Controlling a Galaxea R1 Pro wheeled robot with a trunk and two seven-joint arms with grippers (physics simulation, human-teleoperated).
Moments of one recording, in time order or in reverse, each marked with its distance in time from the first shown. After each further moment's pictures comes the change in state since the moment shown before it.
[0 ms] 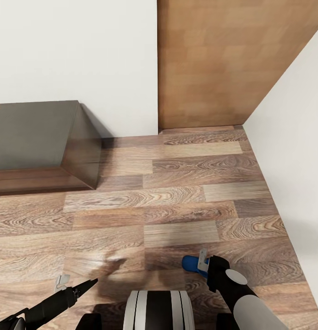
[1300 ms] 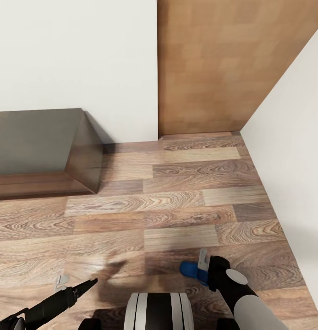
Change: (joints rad) left arm 0.000 0.001 -0.002 0.000 0.000 0.001 0.000; right arm 0.000 -0.002 0.000 -0.006 -0.001 -0.003 -0.006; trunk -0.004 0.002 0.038
